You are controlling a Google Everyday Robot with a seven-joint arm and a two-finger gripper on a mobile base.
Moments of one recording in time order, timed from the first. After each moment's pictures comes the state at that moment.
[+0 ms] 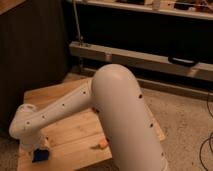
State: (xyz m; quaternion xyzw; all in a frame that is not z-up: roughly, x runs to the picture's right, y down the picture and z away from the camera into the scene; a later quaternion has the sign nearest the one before) arm -0.328 0.309 0.694 -0.14 -0.39 -0.75 0.52
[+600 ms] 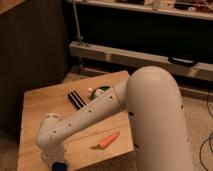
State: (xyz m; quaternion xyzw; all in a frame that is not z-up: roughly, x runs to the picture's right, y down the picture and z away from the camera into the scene) arm -0.247 0.351 0.675 -0.18 -0.41 -0.72 0.53
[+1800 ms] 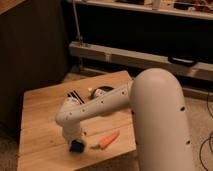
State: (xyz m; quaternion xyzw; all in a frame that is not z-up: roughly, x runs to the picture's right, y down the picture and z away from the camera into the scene) arm -0.182 0.280 0.778 -0.24 -0.32 -0.67 0.62
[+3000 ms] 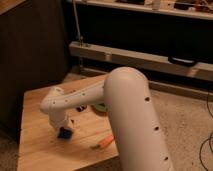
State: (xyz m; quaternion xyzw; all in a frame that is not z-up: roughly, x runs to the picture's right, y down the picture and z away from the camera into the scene) arm -0.268 0.227 0.811 -0.21 -0.31 -0.69 0.61
